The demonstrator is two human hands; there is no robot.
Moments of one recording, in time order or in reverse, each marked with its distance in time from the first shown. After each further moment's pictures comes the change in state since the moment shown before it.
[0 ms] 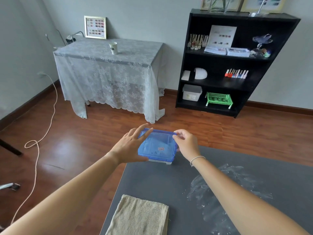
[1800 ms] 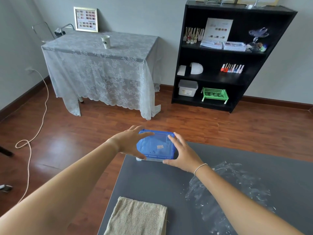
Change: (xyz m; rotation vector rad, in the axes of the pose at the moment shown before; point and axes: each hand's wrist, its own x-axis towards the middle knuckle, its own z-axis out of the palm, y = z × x) left_hand 0.036 -0.015 -0.003 -0.052 -0.379 -0.018; right_hand -0.006 0.049 -0.005 -0.551 -0.342 -0.251
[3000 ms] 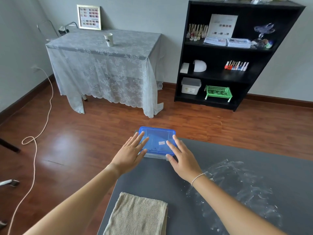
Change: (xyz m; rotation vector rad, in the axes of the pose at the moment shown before) left_hand -0.035 0.024 0.064 -0.175 0.357 -0.066; right_hand -0.023 -0.004 0.024 -0.131 0.151 -0.107
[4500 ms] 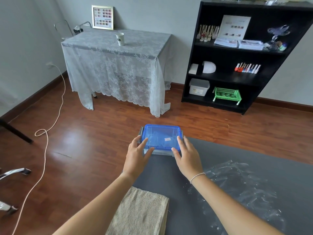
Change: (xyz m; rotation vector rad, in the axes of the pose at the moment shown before) left_hand -0.019 0.043 0.022 -0.368 0.379 -0.430; right_hand -0.001 -0.013 -0.003 -0.011 0.091 0.156
